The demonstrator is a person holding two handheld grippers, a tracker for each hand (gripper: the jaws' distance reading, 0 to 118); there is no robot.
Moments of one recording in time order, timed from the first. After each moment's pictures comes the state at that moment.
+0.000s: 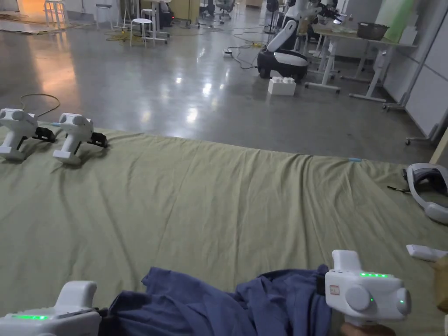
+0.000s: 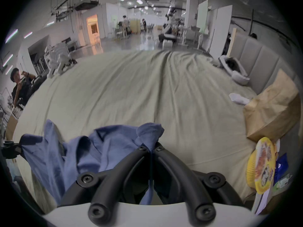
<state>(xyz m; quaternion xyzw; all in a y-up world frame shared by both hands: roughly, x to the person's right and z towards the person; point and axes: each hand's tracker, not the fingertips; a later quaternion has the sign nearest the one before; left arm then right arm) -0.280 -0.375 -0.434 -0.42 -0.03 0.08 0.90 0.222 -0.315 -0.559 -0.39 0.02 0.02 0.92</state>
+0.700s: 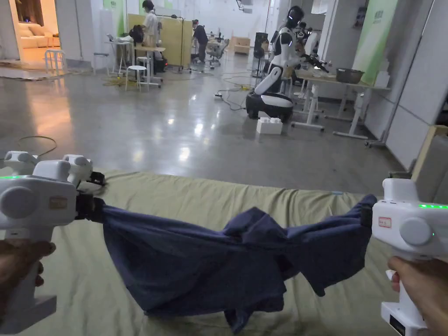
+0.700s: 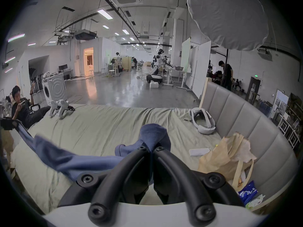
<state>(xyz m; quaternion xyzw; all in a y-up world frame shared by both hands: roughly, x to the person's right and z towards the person) -0.281 -0.084 -0.460 -0.27 -0.01 0.08 0.96 0.267 -0.087 -0.530 -0.22 -0.03 0.04 0.97</state>
